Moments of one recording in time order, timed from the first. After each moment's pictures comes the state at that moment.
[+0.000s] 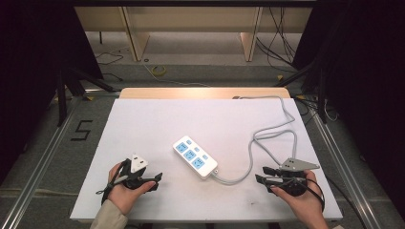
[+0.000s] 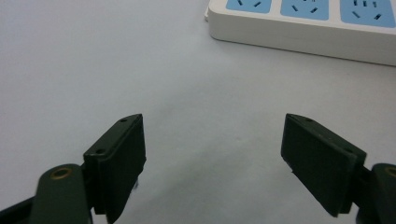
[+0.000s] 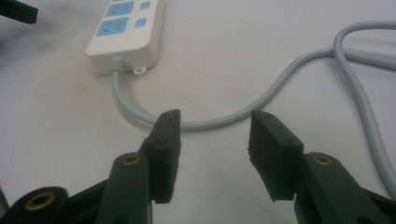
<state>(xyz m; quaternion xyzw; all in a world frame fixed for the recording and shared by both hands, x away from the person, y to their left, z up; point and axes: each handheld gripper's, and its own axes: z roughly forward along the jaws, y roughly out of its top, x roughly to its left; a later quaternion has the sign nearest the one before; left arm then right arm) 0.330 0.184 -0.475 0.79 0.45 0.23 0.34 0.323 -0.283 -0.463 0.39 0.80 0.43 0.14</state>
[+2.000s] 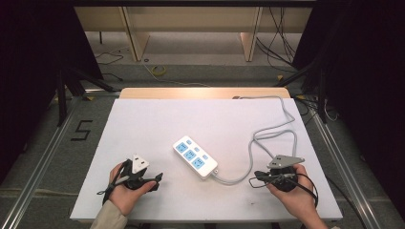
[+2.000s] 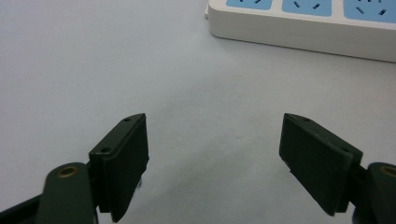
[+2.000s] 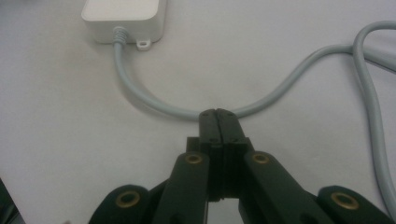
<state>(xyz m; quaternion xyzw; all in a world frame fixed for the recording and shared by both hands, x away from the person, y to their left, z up) 0.330 0.181 -0.477 0.79 0.45 0.23 0.34 0.328 -0.258 -0.447 0.36 0.85 0.34 0.14</state>
